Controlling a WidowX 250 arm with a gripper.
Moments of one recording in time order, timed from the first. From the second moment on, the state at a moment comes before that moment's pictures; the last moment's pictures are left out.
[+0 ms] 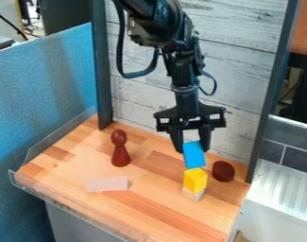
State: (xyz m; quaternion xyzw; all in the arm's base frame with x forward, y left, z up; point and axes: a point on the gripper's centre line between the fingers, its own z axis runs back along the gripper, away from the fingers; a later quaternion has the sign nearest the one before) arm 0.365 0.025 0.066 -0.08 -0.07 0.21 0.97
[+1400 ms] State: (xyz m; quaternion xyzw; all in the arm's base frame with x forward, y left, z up) arm 0.400 0.030 0.013 -0.01 -0.05 0.24 0.97
